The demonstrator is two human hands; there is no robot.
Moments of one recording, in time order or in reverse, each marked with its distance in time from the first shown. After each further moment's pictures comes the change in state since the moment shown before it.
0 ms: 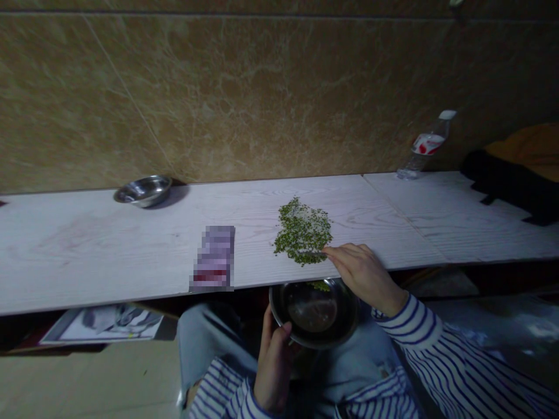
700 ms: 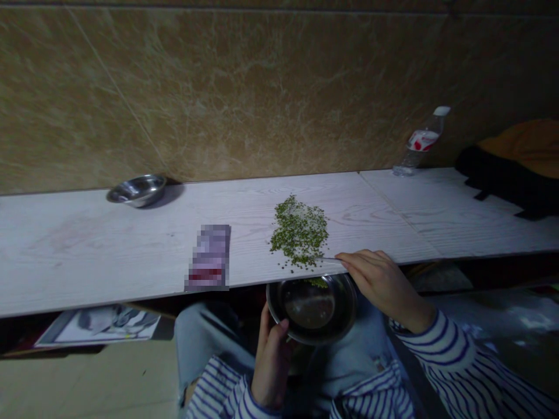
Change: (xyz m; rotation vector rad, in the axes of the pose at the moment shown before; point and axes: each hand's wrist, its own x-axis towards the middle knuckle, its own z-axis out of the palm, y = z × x) left_hand -0.003 0.005 0.008 0.012 0.008 -0.003; right_hand -0.031 0.009 -0.016 -0.026 0.037 0.011
